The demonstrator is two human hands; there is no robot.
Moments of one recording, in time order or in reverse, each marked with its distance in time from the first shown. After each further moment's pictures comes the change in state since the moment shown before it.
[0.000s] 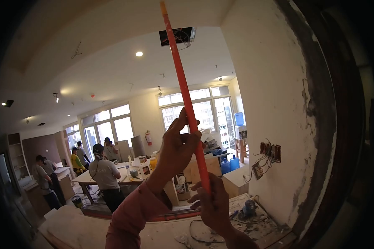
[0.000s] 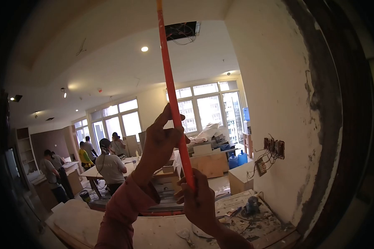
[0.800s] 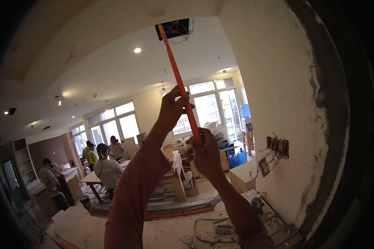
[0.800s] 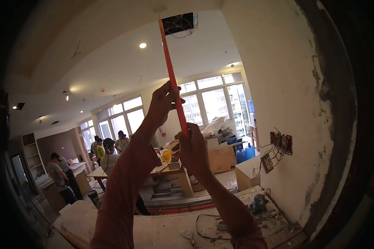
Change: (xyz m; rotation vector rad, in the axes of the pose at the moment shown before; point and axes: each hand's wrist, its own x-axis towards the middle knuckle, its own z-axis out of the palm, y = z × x) left_hand 0.129 -0.106 -0.020 -0.071 -0.008 -0.099; right_hand 0.151 0.053 -0.013 0.071 0.005 -0.034
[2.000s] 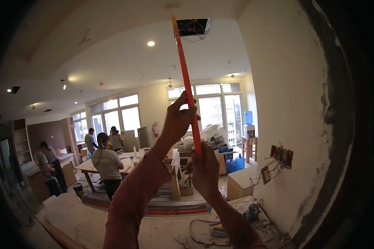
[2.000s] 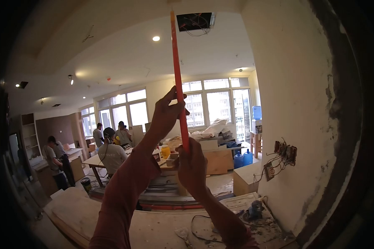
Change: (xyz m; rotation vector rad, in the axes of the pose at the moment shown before) left_hand -0.053 0.007 -0.025 0.092 0.108 0.064; right_hand -0.040 0.018 0.047 -0.045 0.051 -0.036
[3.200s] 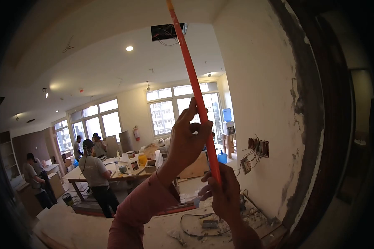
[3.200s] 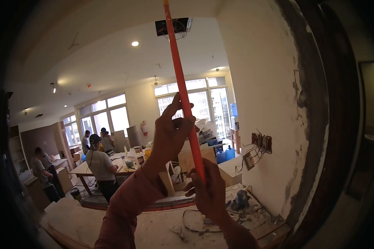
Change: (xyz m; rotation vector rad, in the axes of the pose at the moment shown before) left_hand -0.079 0.100 0.077 -0.050 -0.044 0.162; right_hand -0.104 -0.107 -0.071 -0.026 0.006 0.098
